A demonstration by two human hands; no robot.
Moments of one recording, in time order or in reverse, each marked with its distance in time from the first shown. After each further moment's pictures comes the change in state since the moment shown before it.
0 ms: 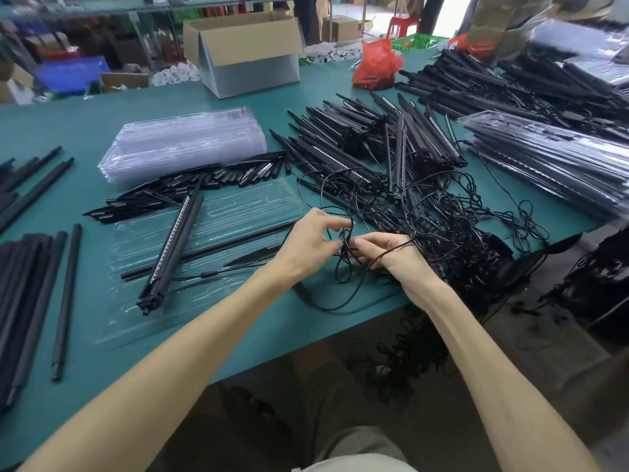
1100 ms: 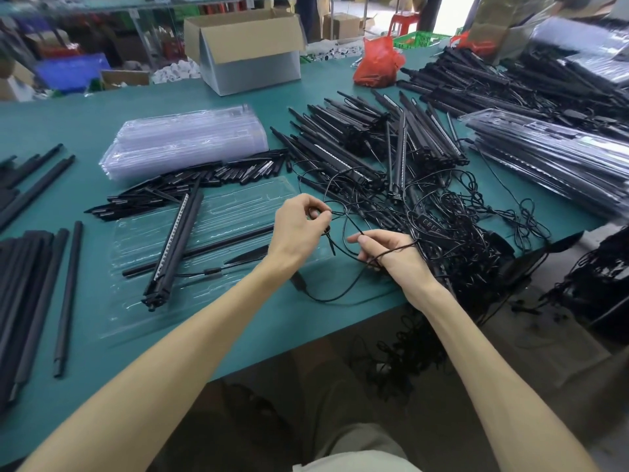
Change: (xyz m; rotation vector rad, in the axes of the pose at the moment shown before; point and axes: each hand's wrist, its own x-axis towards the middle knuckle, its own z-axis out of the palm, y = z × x) left_hand 0.005 -0.003 -0.006 -0.300 0.338 -0.147; right_hand -0.003 0.004 0.006 0.004 0.042 -0.062
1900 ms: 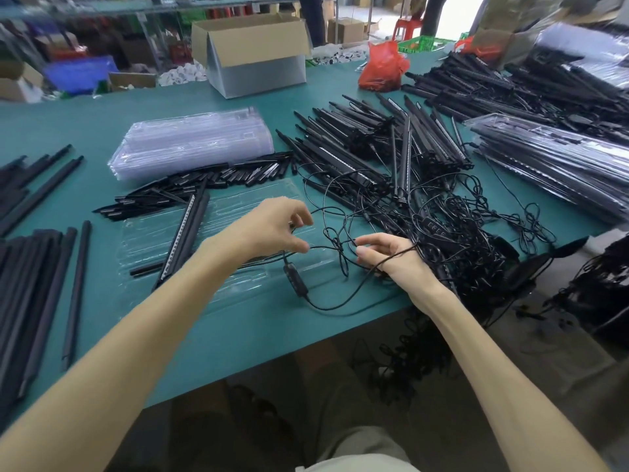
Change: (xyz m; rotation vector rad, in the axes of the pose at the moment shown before) left_hand 0.016 0.003 -0.071 0.609 -0.480 0.125; right_hand -0.002 -0.004 0.002 -0.001 -0.044 0.055
